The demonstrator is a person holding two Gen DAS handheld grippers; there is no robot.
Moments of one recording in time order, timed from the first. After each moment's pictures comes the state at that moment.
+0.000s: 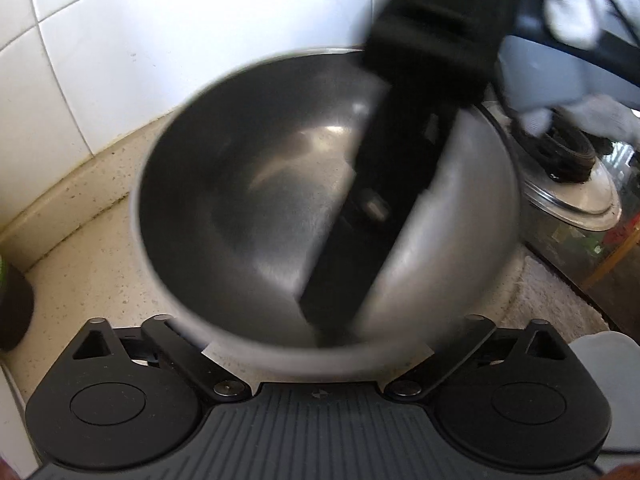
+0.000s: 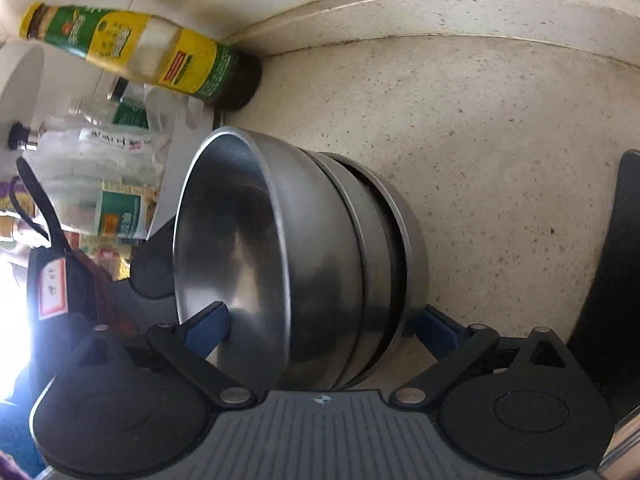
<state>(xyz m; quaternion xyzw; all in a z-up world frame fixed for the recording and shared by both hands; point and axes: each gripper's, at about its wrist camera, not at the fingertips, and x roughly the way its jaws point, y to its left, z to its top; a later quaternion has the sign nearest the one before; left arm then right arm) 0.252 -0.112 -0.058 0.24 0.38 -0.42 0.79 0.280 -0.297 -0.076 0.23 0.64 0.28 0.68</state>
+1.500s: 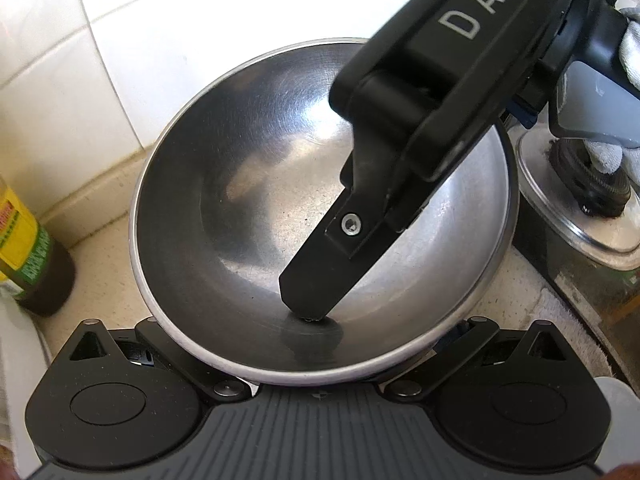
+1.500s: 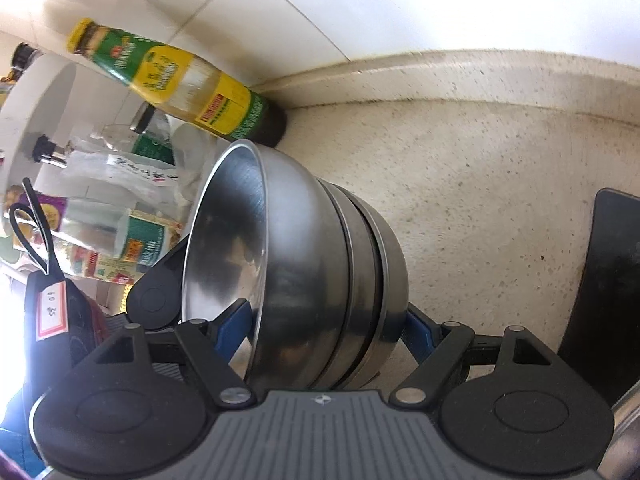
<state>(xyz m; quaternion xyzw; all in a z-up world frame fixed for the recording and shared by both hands) 0.244 -0.143 -0.047 0.23 0.38 -0.34 0.83 0.264 -0.284 -0.042 0.23 0.57 0.26 0.74</state>
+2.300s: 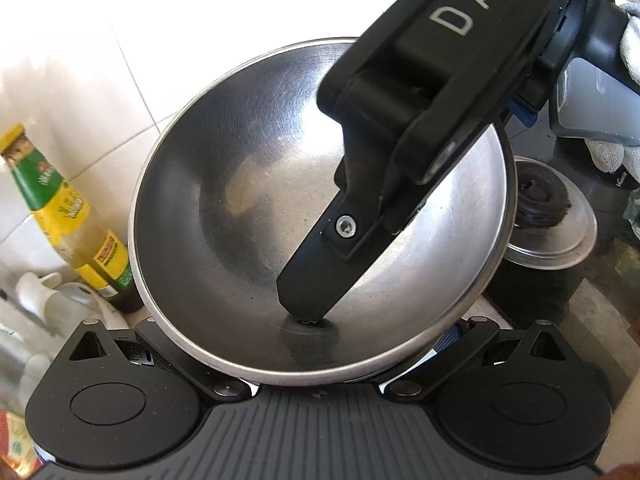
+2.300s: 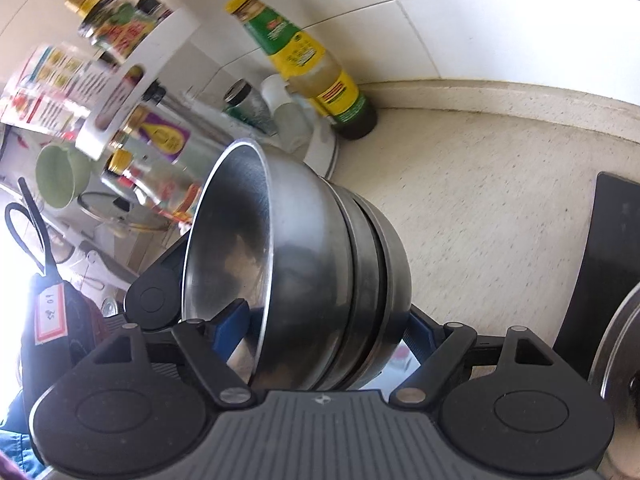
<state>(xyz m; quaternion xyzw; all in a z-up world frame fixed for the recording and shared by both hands) 0.127 -0.130 0.021 0.25 0.32 -0.30 0.86 0.155 -0.253 0.047 0.20 0.53 0.30 0.77</state>
